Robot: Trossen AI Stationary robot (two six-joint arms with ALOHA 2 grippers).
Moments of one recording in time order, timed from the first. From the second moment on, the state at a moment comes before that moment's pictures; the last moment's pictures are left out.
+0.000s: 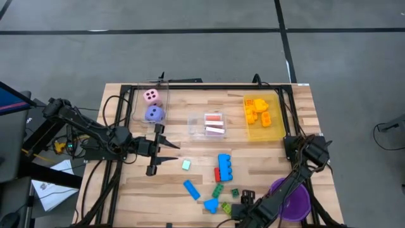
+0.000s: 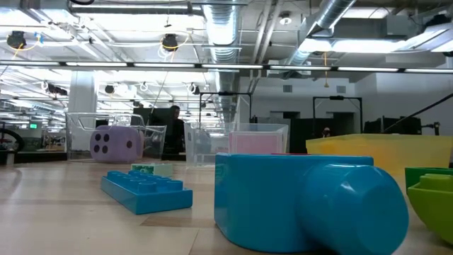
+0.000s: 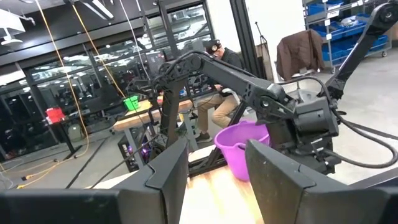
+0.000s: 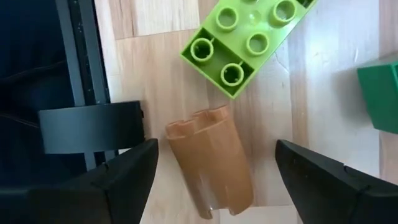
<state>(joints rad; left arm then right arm) -0.41 0.98 0.60 0.52 -0.24 0.32 0.86 2.10 1.43 -0.71 0.14 0.96</state>
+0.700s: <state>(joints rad) -0.41 0.98 0.60 0.52 -0.24 0.31 0.86 2.10 1.43 -0.71 0.14 0.97</state>
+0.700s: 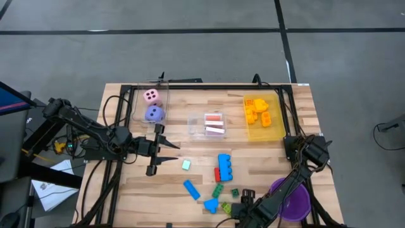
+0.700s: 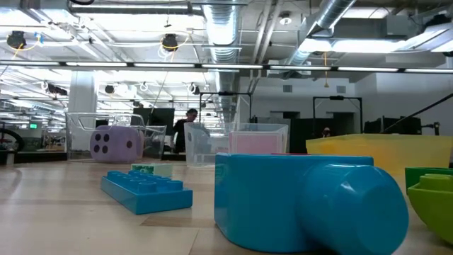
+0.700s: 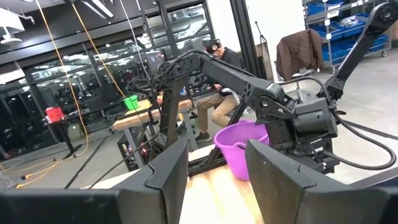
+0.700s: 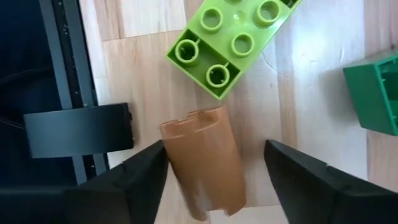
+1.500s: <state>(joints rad) -0.41 0.98 0.60 0.50 -0.24 0.31 0.87 2.11 1.58 -0.99 0.25 0.93</state>
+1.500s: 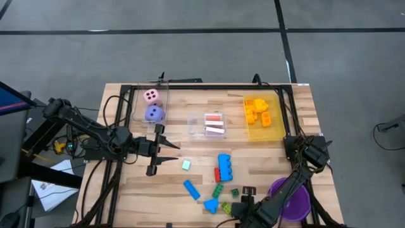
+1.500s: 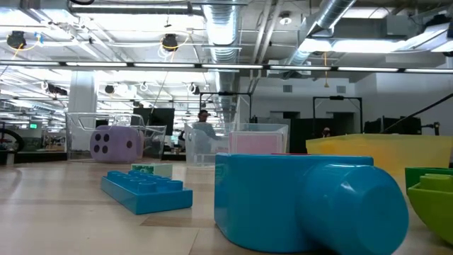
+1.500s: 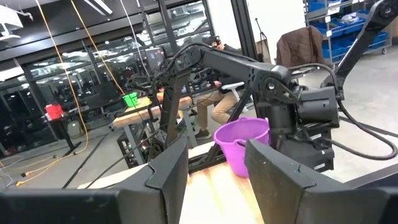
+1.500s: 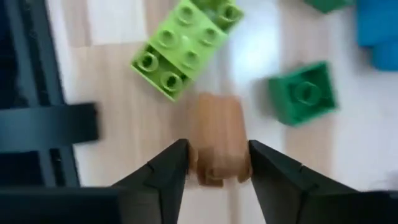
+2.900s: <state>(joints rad) -0.41 0.98 0.60 0.50 -0.24 0.31 0.77 1.83 1.81 -1.57 0.96 1.16</state>
